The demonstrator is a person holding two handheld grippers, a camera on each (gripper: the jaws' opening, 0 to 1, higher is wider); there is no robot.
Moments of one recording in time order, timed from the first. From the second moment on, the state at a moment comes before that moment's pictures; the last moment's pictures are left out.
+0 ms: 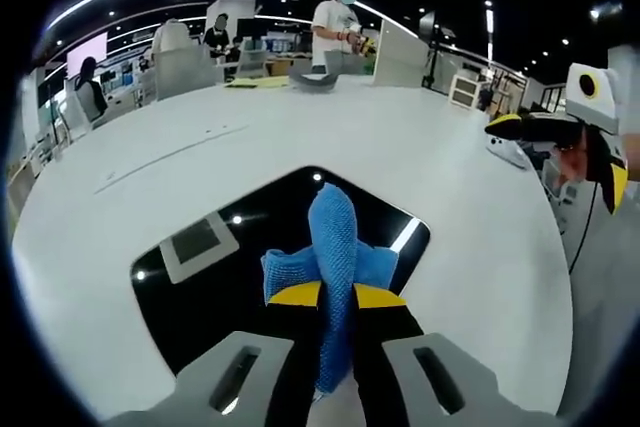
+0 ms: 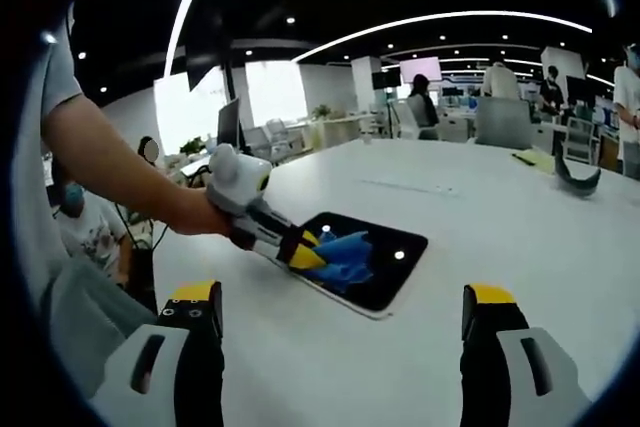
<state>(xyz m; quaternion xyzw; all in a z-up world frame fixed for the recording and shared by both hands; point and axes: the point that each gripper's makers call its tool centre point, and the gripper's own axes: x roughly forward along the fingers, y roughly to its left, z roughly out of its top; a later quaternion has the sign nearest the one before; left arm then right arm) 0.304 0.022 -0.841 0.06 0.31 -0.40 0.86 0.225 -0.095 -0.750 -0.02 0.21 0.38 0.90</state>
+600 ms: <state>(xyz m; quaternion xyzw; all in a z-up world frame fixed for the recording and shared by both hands) 0.302 -0.001 -0.841 0.06 0.31 -0.41 0.86 0.232 -0.098 -0.748 -0.02 0.20 0.39 0.90</state>
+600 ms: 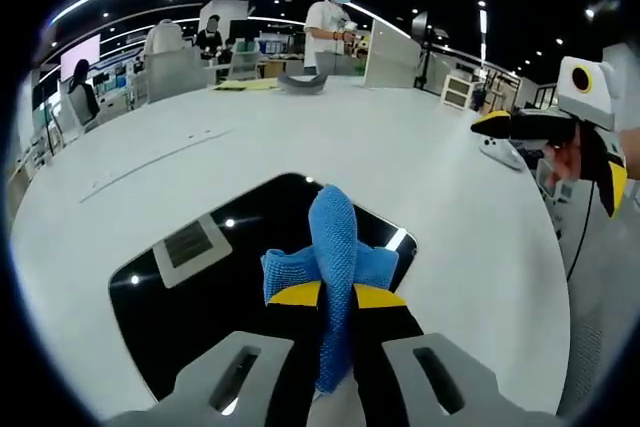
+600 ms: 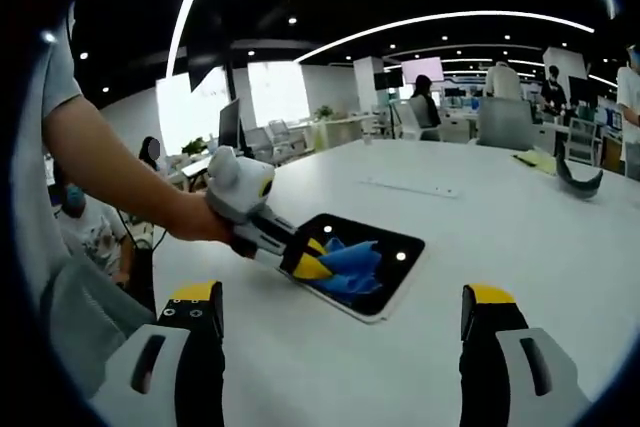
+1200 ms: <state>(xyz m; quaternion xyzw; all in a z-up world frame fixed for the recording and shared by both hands) 0.296 -0.022 -0.841 0.06 0.31 -0.42 0.85 0.230 -0.103 -0.752 -0.02 0.21 0.38 0.90</state>
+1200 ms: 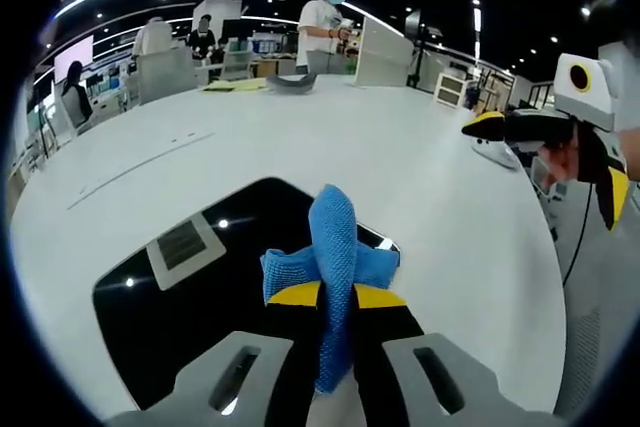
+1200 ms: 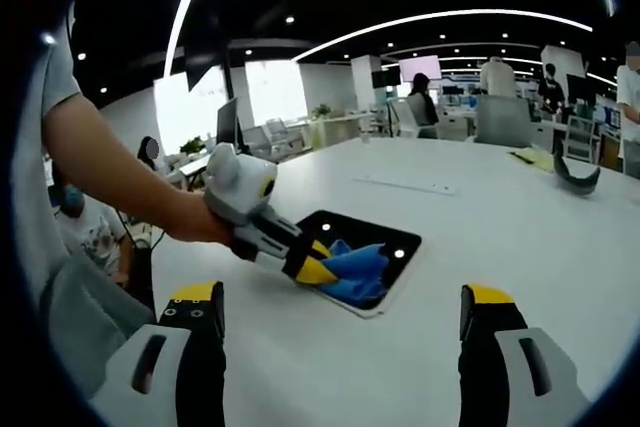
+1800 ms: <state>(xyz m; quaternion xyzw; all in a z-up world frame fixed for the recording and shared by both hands) 0.291 -0.038 -0.841 0.06 0.31 -0.43 0.84 0.229 -0.108 -0.751 -0.01 0.21 0.37 0.90</state>
